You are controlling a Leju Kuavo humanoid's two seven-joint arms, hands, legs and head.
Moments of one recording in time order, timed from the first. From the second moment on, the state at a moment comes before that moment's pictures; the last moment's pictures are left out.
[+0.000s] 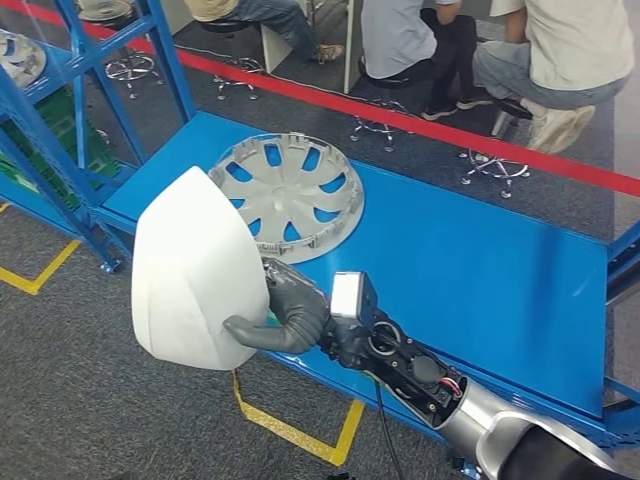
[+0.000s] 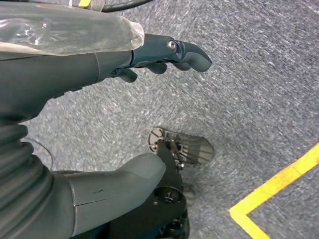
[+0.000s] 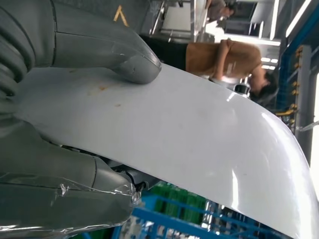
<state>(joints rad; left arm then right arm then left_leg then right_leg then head) -0.16 0.09 -0.90 -0.22 1.11 0.21 -0.25 -0.48 0.05 0.76 -1.47 -0.36 0.10 -0.60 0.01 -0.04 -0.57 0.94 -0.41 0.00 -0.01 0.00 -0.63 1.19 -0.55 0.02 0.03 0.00</state>
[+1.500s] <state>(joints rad) -0.16 0.06 -0.90 -0.22 1.09 0.21 -0.23 -0.49 0.05 0.76 -1.46 -0.38 0.14 -0.61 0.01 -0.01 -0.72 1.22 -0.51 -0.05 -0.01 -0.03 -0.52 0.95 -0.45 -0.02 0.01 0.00</state>
